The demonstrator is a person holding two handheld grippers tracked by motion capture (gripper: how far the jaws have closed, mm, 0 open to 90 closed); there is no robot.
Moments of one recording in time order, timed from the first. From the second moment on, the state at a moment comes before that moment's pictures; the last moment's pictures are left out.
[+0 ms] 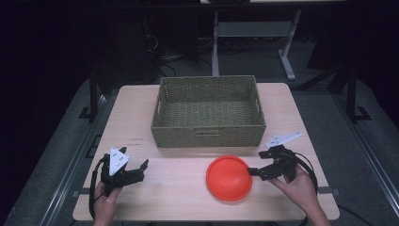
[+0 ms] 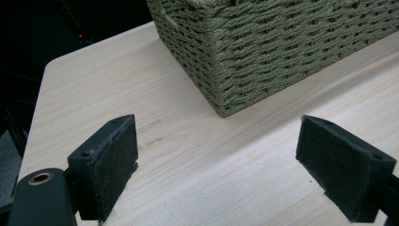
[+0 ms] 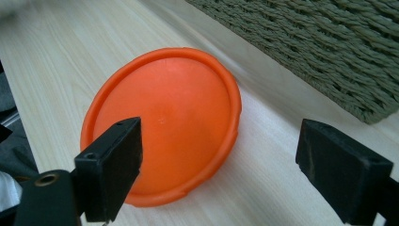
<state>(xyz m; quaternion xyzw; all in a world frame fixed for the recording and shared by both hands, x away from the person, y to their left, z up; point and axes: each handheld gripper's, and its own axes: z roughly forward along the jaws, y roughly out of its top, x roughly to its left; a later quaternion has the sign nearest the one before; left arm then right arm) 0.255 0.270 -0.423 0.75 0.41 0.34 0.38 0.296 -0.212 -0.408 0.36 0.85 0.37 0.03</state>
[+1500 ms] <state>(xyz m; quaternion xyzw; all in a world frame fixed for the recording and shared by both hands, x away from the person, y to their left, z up) 0.254 0.267 -0.423 0.76 0.40 0.34 0.39 0.336 -0.177 -0.449 0.35 0.89 0.29 -0.03</state>
